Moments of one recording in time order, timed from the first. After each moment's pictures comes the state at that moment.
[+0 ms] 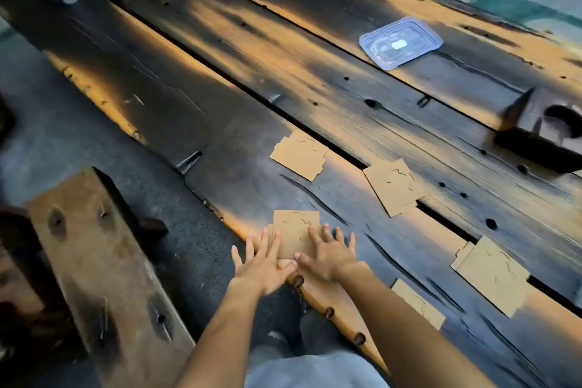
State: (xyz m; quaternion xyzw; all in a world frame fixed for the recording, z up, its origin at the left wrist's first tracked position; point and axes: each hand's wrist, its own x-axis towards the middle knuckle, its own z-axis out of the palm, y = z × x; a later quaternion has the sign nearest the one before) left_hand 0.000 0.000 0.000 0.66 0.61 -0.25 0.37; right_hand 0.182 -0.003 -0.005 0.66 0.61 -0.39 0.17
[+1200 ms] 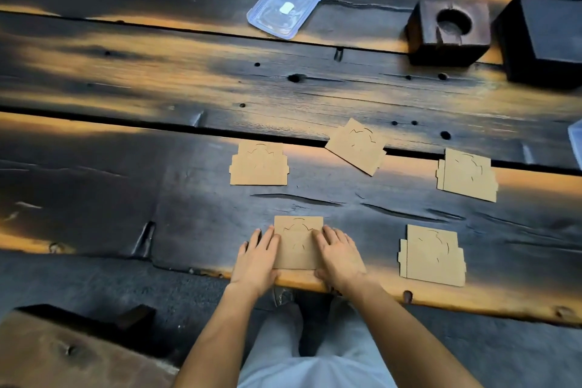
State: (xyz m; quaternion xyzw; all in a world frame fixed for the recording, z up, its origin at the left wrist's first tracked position) left_hand -0.040 0.119 -0.042 0.89 0.30 -0.28 0.19; right_hand 0.126 -0.008 -0.030 0.80 0.49 -0.33 0.08
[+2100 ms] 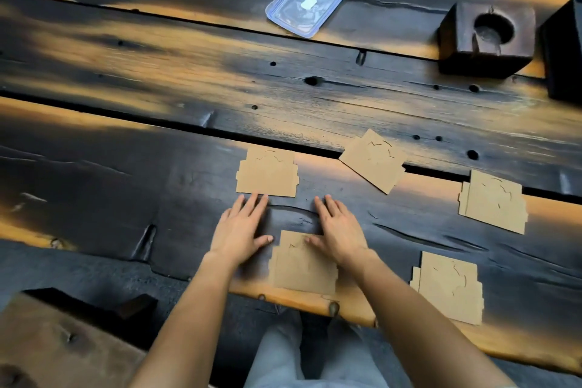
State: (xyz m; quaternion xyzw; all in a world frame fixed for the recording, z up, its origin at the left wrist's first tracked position) left_hand -0.010 0.213 -0.024 0.90 0.35 -0.22 0.15; right_hand 0.182 0.070 -0.031 0.81 0.50 -0.31 0.01
